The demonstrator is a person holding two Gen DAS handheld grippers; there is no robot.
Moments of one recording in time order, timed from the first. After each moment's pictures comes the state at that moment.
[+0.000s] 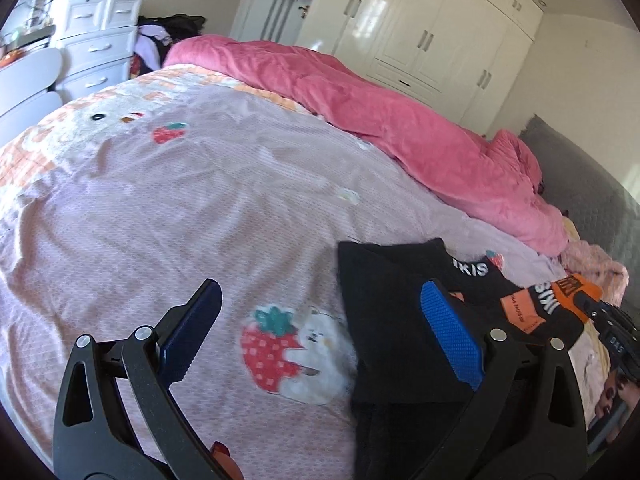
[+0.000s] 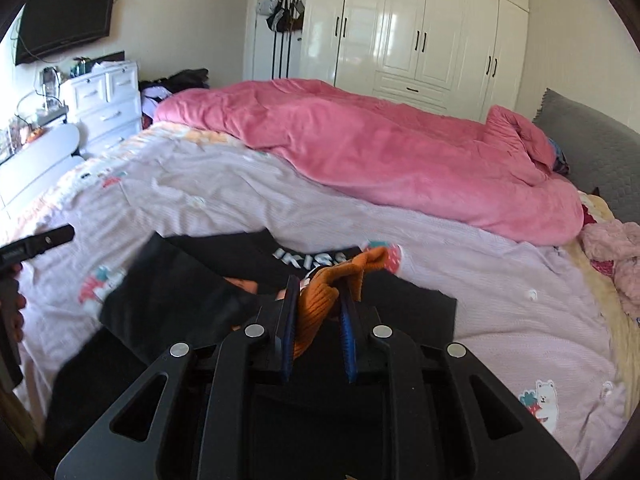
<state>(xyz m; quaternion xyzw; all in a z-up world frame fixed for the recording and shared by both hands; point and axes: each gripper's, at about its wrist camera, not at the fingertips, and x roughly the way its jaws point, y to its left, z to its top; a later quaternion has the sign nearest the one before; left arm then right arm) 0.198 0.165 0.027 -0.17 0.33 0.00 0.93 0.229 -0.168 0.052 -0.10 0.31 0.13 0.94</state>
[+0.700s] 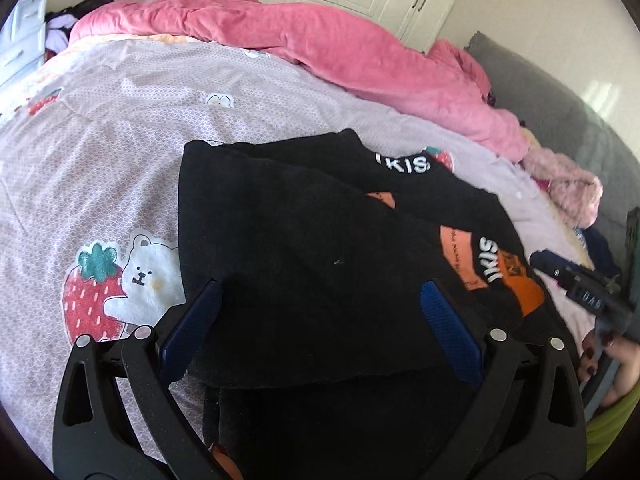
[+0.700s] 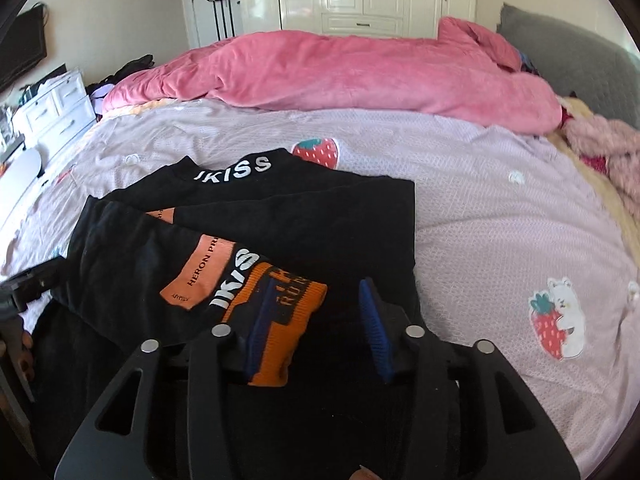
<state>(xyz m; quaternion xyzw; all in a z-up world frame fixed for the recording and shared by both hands) 0.227 0.068 -0.029 -0.11 0.42 -0.12 0.90 0.233 -0.240 -0.019 -0.01 0.41 0.07 0.91</state>
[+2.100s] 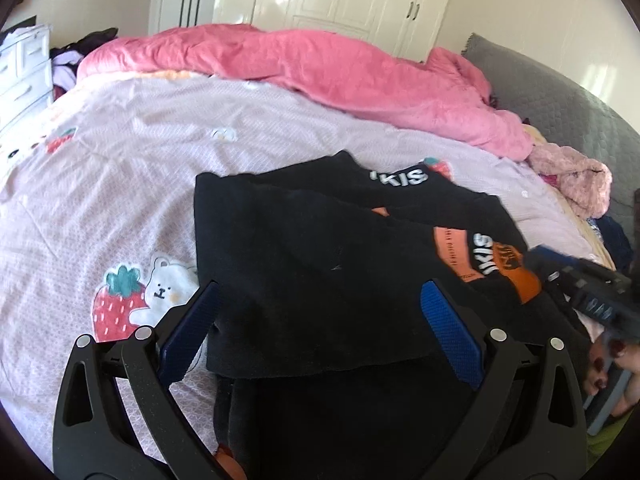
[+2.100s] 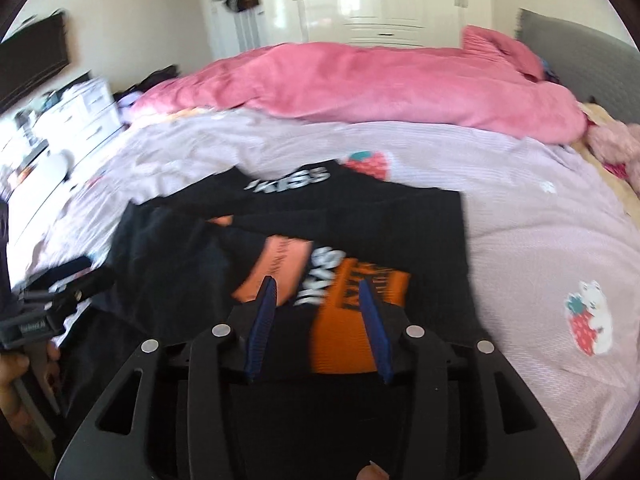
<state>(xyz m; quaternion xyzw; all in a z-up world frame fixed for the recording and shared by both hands) 0.208 0.058 -0.005 -0.07 0.37 -0.10 0.92 0.220 -0.200 -0.011 0.00 0.39 0.13 0.91</state>
